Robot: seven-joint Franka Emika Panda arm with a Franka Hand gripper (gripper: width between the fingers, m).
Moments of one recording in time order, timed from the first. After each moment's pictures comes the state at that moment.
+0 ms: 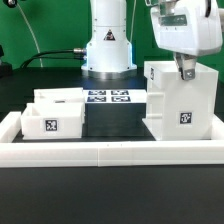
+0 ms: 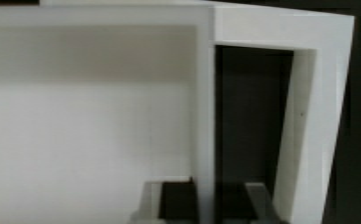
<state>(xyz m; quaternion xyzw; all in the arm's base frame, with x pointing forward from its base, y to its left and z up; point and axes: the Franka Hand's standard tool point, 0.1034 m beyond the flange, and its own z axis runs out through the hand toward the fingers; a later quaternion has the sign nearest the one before) 0.578 0.093 0.108 -0.74 0.67 0.02 0.09</state>
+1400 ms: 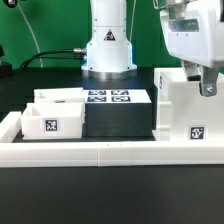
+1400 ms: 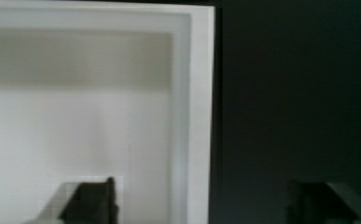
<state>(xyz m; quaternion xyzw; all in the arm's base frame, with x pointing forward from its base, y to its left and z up) 0.652 0.092 0.108 -0.72 0.69 0.03 0.10</state>
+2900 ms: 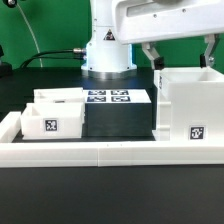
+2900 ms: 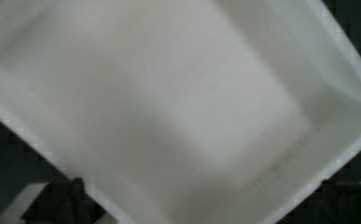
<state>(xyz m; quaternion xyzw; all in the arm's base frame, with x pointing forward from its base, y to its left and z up) 0.607 0.066 0.134 -0.97 0.24 0.01 0.09</state>
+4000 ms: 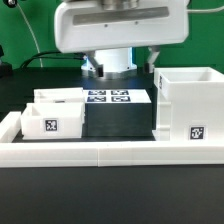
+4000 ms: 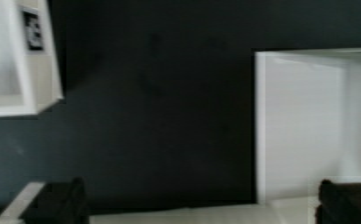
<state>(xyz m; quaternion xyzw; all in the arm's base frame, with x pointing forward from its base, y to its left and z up) 0.566 -0.020 0.112 -1.00 0.02 0.04 0.04</state>
